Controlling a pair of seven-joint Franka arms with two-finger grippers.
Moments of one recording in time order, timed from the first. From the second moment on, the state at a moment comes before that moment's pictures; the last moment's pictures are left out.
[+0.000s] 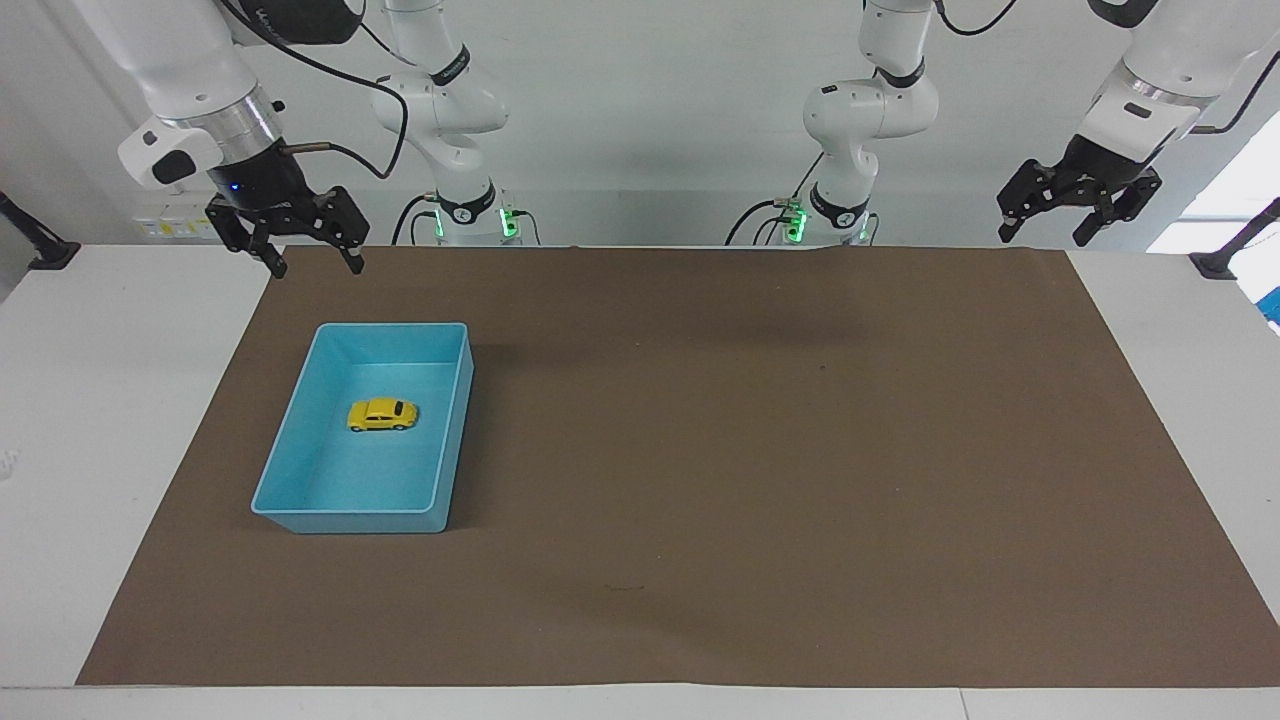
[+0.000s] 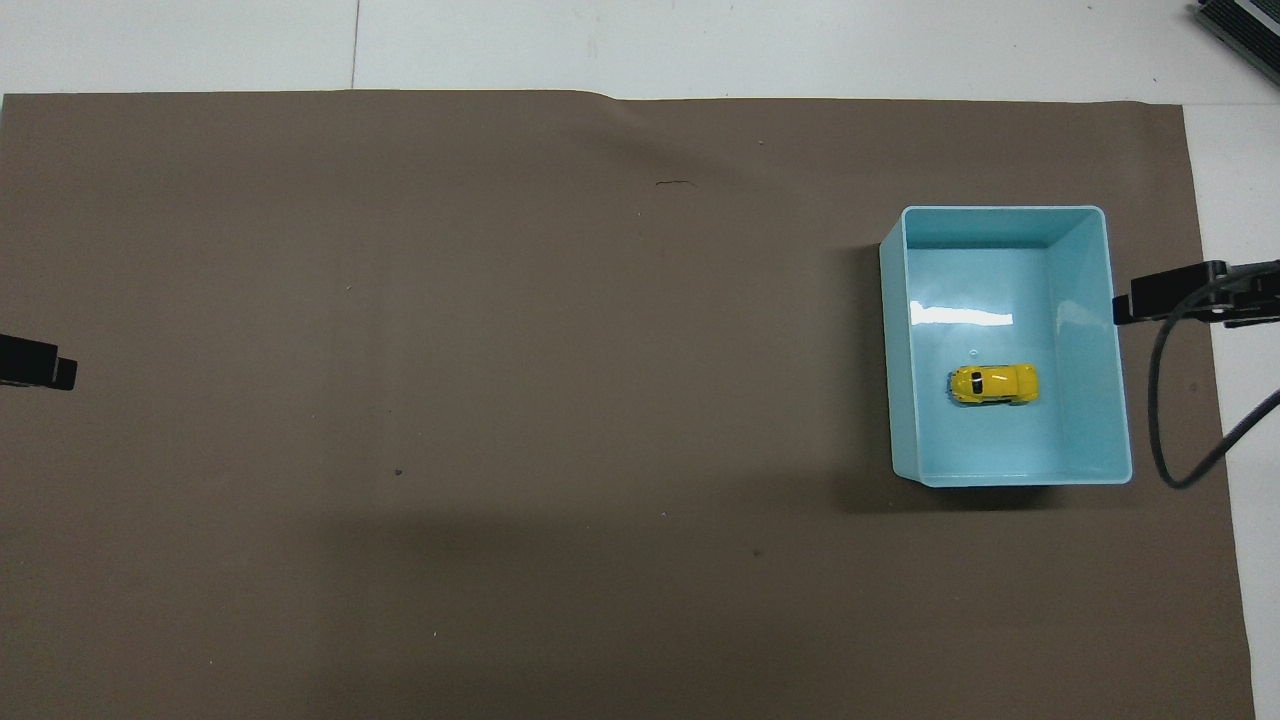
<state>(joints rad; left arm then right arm) 0.07 -0.10 -0.05 -1.60 -0.03 1.49 0.12 0.01 -0.01 -0.06 -1.54 0.08 1.58 -0.03</state>
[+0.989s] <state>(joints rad) 0.07 -0.10 -0.05 -1.60 -0.03 1.49 0.12 0.01 -0.01 -0.03 -1.51 0.00 1.51 0.02</state>
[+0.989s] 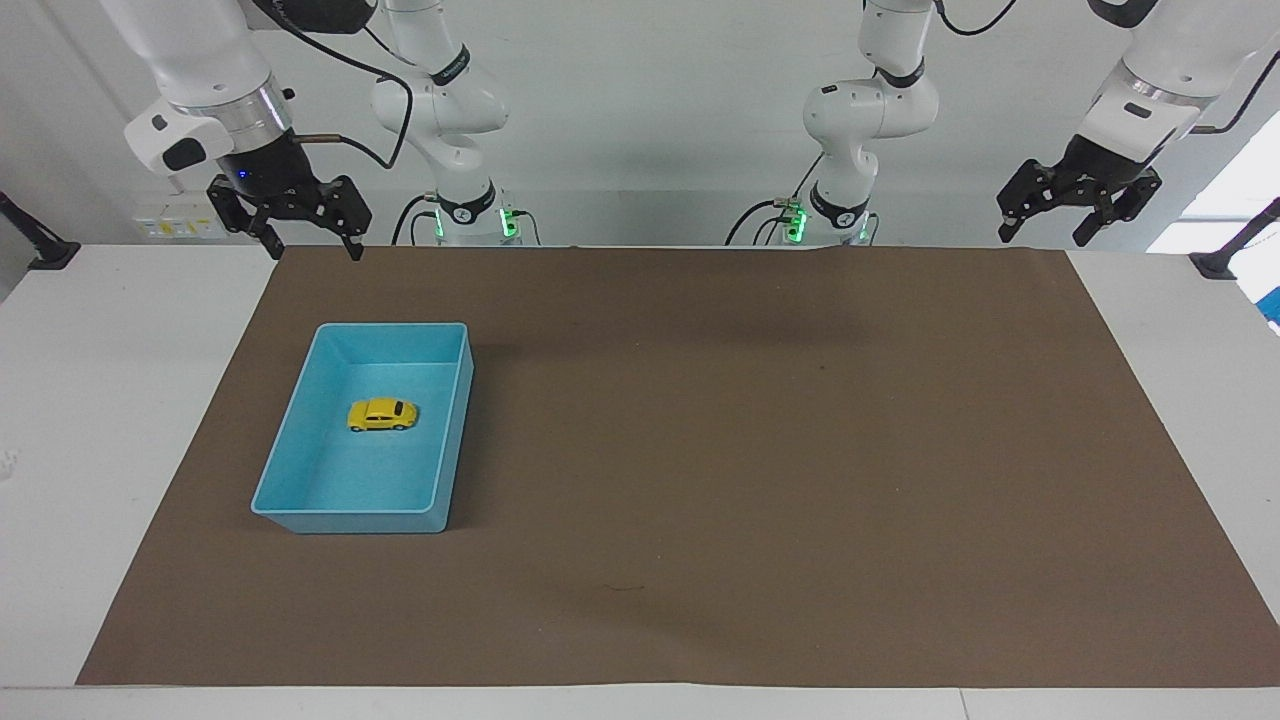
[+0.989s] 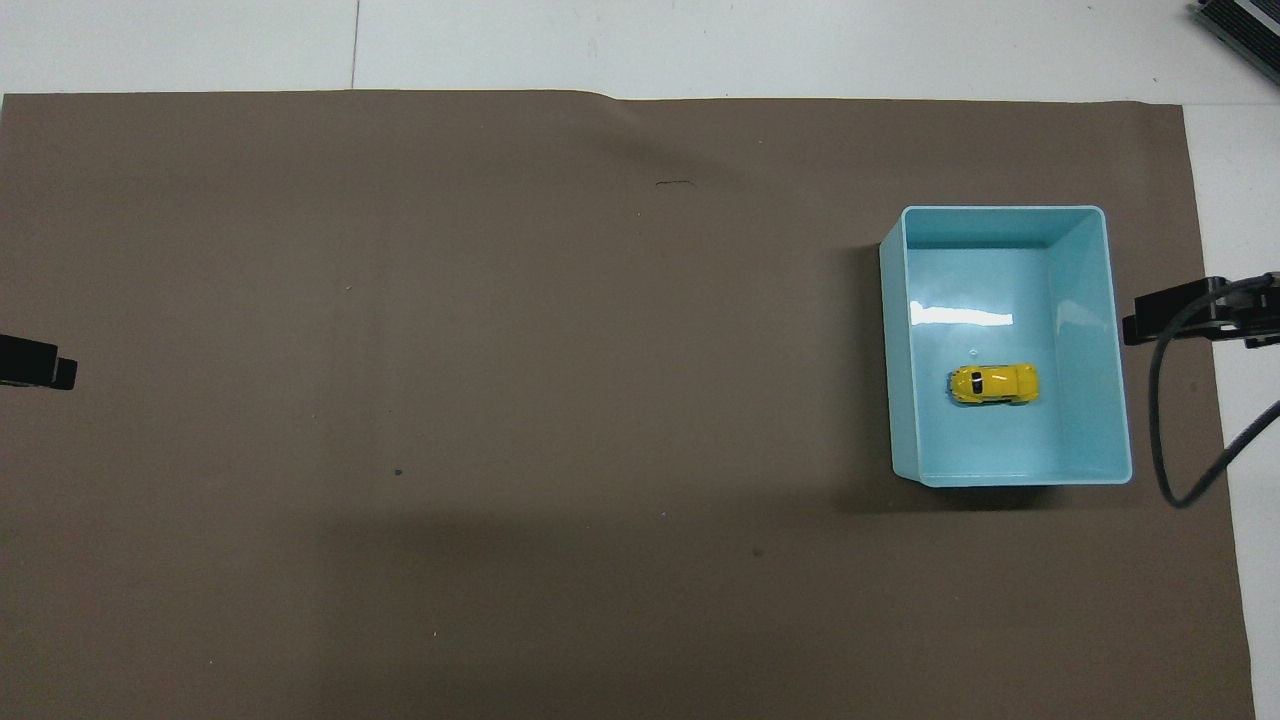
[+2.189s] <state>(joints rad) 0.07 -0.10 -0.05 -1.60 -0.03 1.49 0.12 0.01 -0.01 -0.03 -1.51 0.00 1.51 0.02</state>
